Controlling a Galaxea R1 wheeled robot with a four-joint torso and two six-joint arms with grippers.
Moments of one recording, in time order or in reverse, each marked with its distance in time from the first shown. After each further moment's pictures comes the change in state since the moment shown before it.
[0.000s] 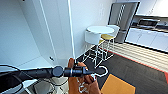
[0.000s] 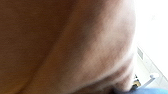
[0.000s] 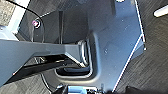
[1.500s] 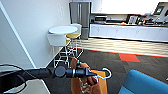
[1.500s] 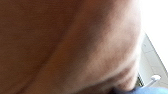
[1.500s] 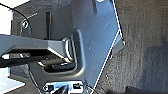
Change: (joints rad) left arm 0.000 0.040 0.007 0.000 0.026 0.003; right arm -0.058 -0.071 0.013 0.030 0.078 0.003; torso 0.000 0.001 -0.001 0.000
